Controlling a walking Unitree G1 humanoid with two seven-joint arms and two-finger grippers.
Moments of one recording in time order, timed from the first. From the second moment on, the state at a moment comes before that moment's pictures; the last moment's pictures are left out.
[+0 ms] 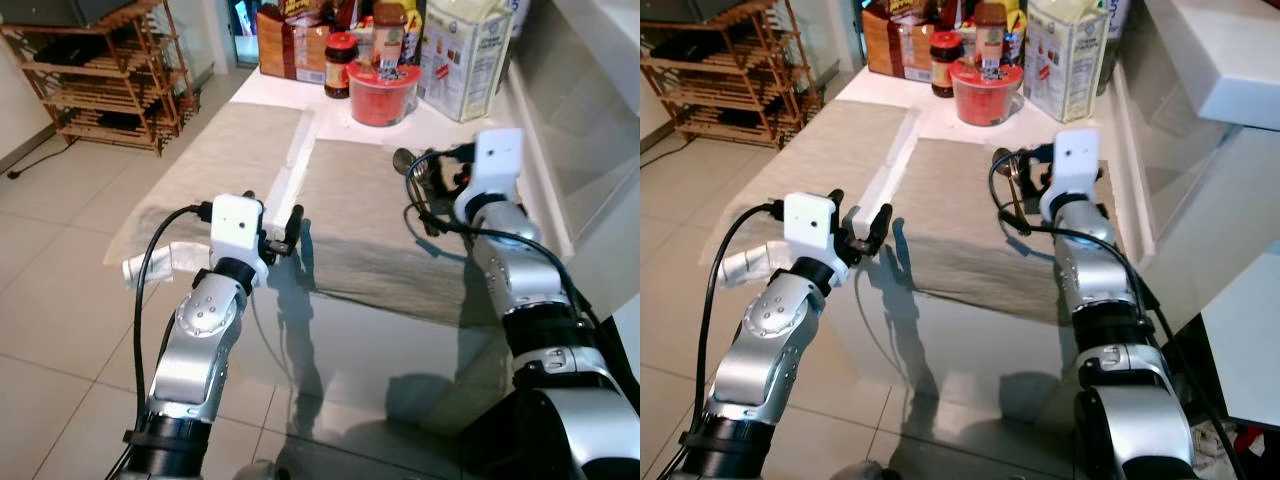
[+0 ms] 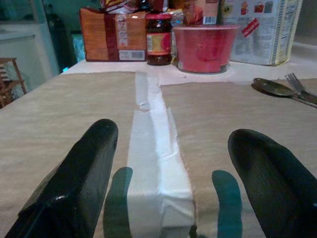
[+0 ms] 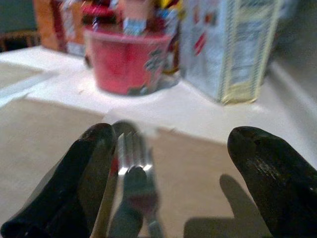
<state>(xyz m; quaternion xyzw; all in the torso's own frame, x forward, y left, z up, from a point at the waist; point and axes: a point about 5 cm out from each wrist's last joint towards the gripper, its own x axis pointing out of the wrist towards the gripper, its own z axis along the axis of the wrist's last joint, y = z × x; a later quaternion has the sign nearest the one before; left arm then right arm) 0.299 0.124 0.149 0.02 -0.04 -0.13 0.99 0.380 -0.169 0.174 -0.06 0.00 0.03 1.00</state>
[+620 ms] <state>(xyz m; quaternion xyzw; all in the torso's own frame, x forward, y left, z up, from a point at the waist) 0.300 0.122 0.150 0.02 -0.04 -0.14 0.99 0.377 -0.171 0.170 -0.02 0.09 0.03 1.00</state>
